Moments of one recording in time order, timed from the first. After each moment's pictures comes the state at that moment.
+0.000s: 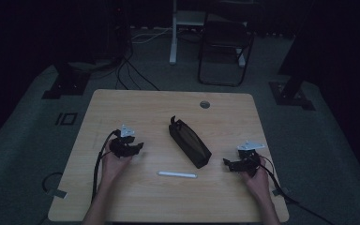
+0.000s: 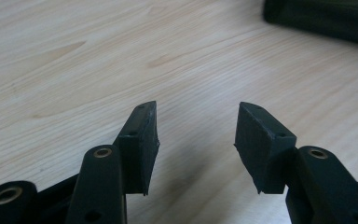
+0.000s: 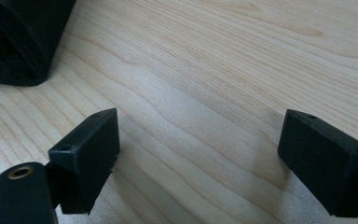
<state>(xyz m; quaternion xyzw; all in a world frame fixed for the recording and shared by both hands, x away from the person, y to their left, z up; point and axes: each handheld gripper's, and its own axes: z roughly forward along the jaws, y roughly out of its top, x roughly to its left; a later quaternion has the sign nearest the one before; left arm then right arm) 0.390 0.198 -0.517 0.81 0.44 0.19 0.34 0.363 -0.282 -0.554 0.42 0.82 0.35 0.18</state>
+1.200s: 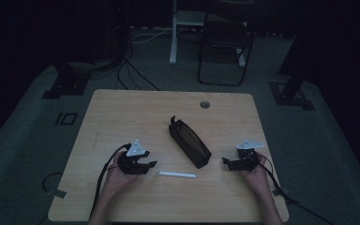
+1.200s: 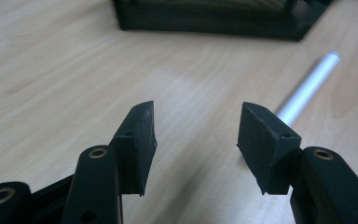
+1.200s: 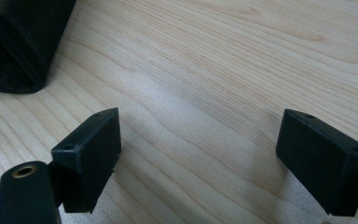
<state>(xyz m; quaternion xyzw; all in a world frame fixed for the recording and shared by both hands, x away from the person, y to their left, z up) 0.332 0.162 -0.511 0.87 0.29 0.13 0.39 0.367 -0.280 -0.554 0.42 0.81 0.35 0.18</state>
